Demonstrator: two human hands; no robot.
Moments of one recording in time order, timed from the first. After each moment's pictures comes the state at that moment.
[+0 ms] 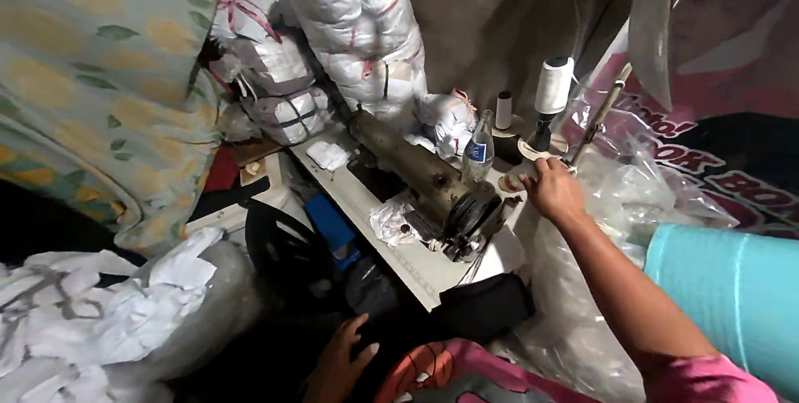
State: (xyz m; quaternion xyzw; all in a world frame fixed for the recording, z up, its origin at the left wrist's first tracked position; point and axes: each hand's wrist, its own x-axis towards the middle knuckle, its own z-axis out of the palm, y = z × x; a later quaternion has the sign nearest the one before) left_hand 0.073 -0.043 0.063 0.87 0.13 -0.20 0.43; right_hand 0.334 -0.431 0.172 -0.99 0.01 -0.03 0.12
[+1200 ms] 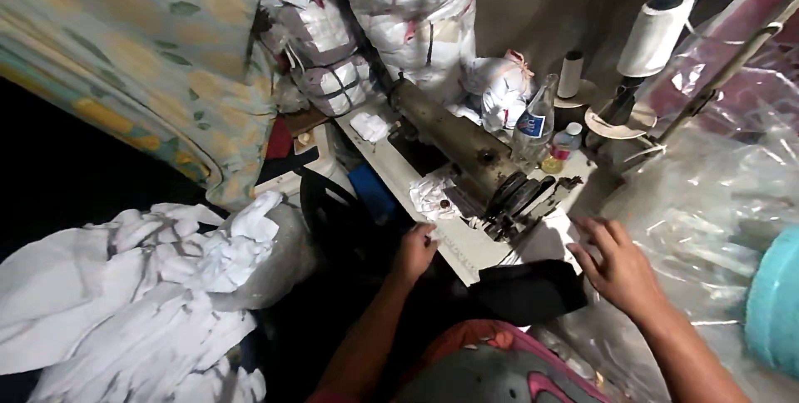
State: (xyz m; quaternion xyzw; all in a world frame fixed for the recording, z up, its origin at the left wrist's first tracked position) left_hand 0.206 -0.080 0.041 0.90 0.07 -0.15 0.40; right_hand 0.208 -0.436 0.098 -0.95 -0.16 -0.07 0.27
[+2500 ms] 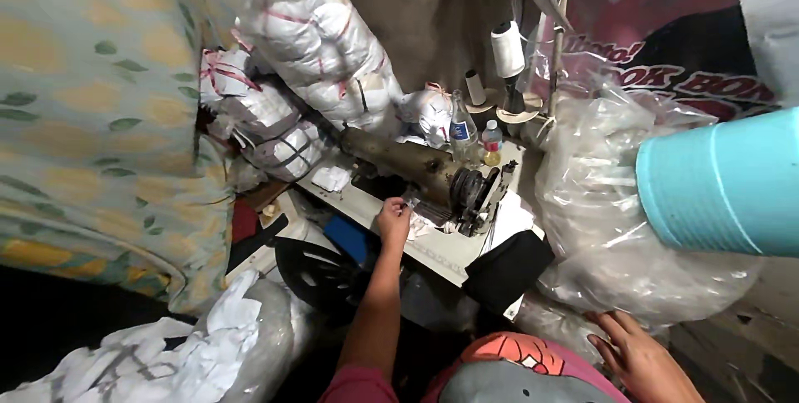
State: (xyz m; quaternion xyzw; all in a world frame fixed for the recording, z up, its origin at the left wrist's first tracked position) left_hand 0.282 -0.099 0.077 0.88 0.10 0.01 0.46; right_hand -0.013 -0.448 0.050 -0.96 0.04 0.04 0.27
